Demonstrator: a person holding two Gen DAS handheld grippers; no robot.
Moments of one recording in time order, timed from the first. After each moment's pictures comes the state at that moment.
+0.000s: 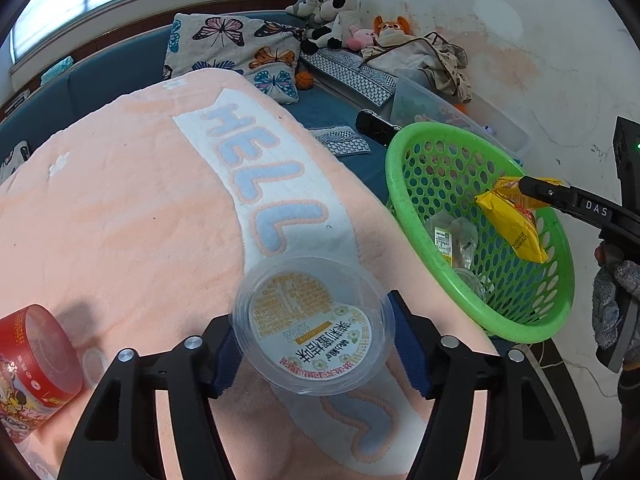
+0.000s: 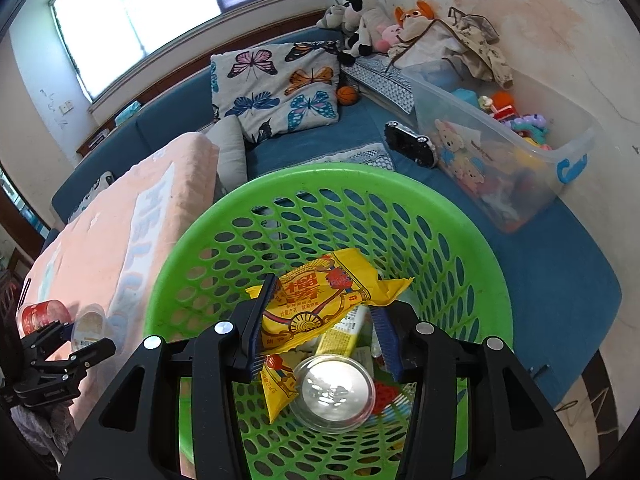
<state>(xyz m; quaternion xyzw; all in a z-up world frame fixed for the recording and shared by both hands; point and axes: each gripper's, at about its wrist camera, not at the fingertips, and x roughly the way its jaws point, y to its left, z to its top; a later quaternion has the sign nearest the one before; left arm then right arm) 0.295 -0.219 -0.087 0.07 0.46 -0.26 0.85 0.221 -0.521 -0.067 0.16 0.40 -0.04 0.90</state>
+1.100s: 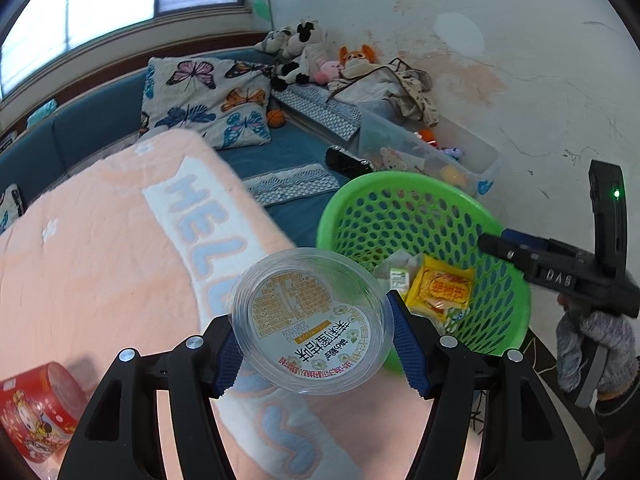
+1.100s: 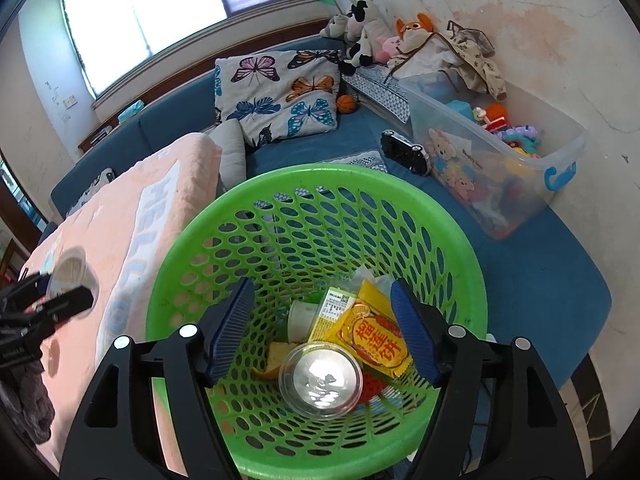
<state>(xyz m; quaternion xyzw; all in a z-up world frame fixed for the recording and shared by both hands) 0.279 -0.261 -0.031 0.08 0.40 -0.30 0.86 0.197 -0.518 -0.059 0.14 0.39 -0.04 0.91</state>
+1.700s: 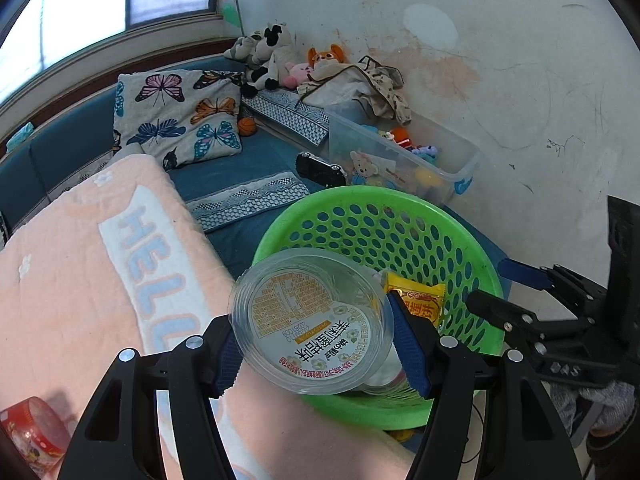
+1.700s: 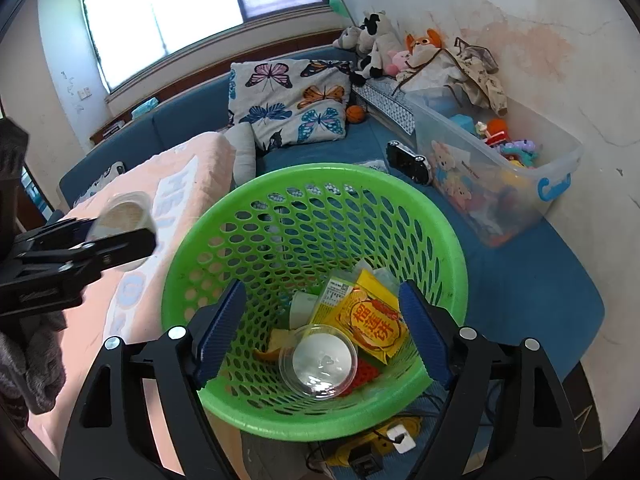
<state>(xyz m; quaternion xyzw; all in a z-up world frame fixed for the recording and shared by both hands) 0.280 -0.320 -0.024 0.09 0.40 -0.33 0.85 0.163 -0.511 -0.047 0.12 0.37 -0.03 0.92</state>
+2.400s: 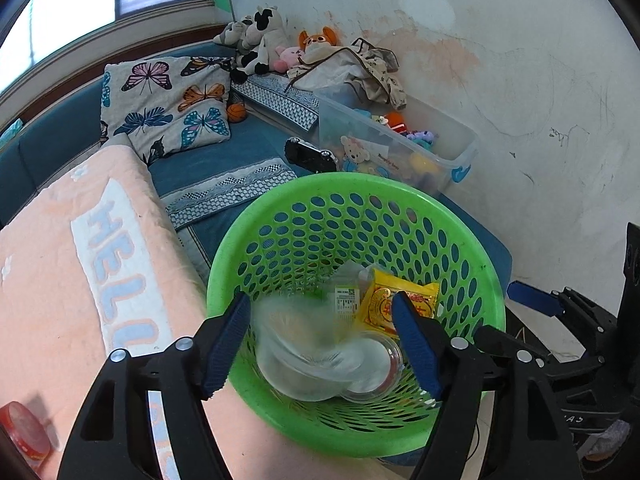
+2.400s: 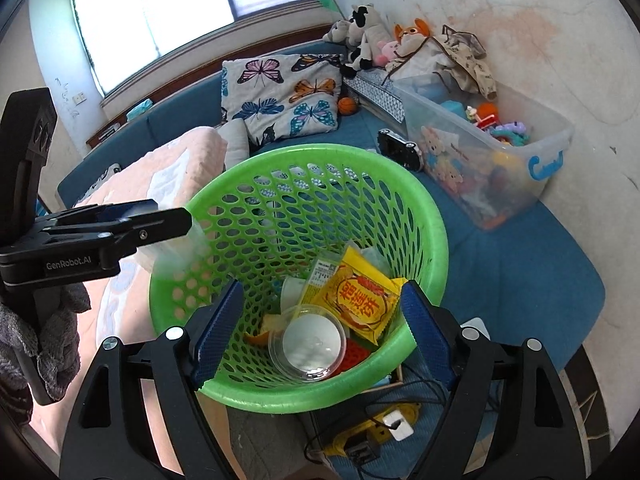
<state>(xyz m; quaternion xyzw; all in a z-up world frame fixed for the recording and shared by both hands) 0.285 -0.353 -0.041 0.10 0.42 -0.33 0.84 0.146 -0.521 -0.063 0.14 0.38 -0.03 0.92</state>
